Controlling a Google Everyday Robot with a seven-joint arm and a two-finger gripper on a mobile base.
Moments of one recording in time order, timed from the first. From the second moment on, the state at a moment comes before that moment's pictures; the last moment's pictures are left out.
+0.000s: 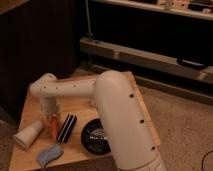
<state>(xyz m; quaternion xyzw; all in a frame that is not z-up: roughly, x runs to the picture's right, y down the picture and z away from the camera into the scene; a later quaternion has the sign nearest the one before) -0.293 0.151 0.820 -0.14 -0.37 -0.80 0.45</state>
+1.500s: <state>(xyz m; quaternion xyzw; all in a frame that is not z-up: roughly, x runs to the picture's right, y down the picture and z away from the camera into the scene) -0.078 0.141 0.744 -0.18 -0.31 -0.78 0.52</state>
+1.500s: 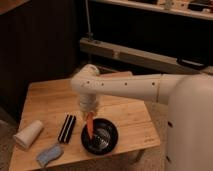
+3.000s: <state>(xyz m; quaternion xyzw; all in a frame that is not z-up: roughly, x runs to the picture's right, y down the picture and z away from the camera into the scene) -0.033 0.240 0.761 -0.22 -0.33 -0.74 0.54</state>
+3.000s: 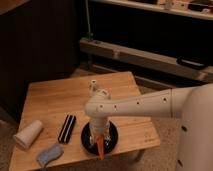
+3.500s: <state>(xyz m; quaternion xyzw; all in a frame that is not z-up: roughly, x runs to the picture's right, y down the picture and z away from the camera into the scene) -0.055 0.198 0.770 -0.20 -0.31 -0.75 0.55</state>
